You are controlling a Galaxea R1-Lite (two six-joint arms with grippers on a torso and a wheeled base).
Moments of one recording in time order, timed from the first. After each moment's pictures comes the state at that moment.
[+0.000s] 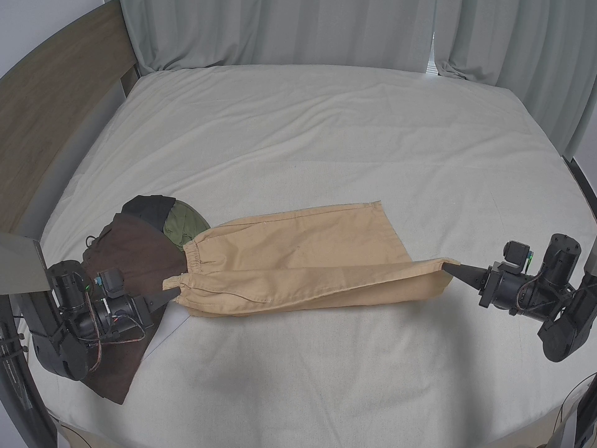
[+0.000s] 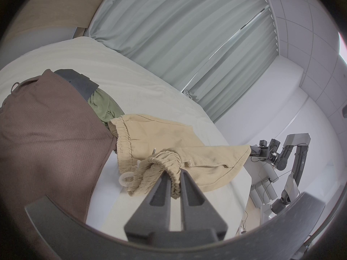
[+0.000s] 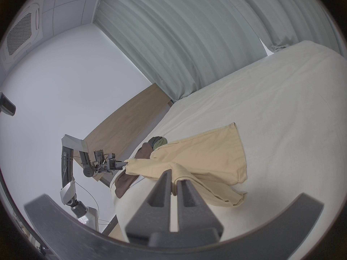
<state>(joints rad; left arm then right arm) 0.07 2.14 -0.31 -1.55 -0.80 -0.33 0.07 1.96 -0.30 -1.54 0.76 0.38</state>
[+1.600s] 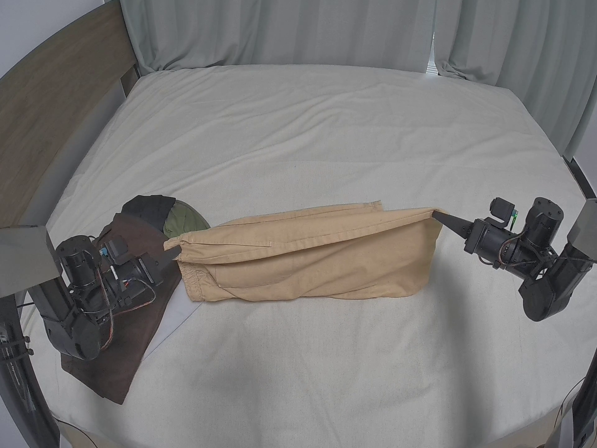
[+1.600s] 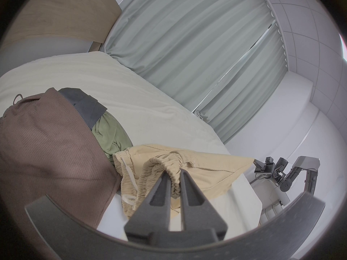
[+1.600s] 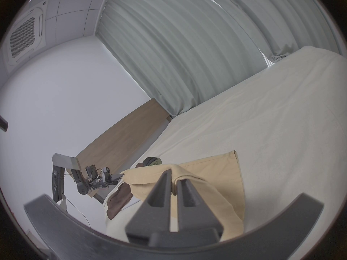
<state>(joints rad) 0.01 2.16 -0.51 -1.55 -0.56 -0.50 0.07 2.08 -0.67 -1.47 0.72 0.49</state>
